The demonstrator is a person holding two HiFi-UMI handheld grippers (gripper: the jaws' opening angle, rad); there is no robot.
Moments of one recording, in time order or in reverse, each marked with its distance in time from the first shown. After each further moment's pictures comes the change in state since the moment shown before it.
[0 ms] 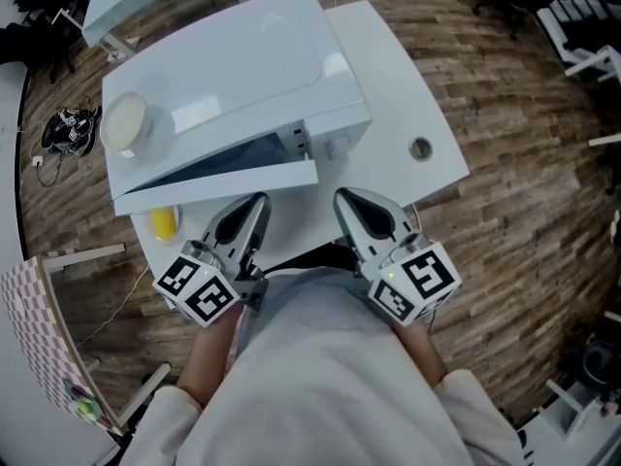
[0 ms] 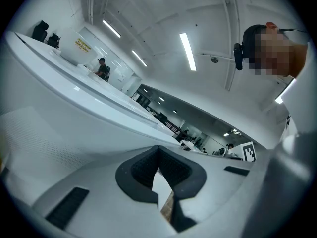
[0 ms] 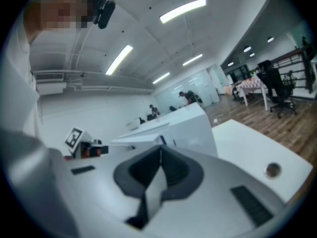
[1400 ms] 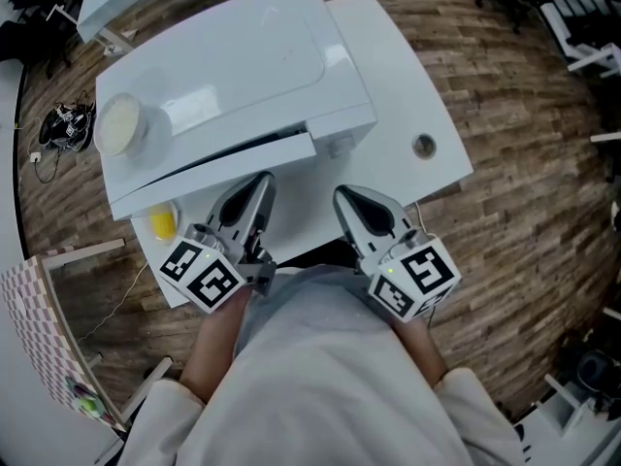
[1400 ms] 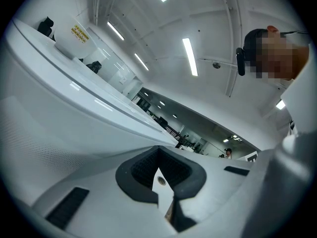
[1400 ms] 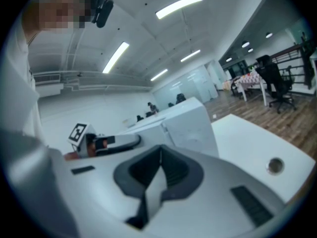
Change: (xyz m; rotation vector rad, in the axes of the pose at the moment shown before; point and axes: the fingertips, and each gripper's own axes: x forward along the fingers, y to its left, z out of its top) left arm 0.028 0.010 0.018 -0.035 -0.053 -0.011; right arm 0.014 -0.009 -0.010 0.031 0.039 -0.004
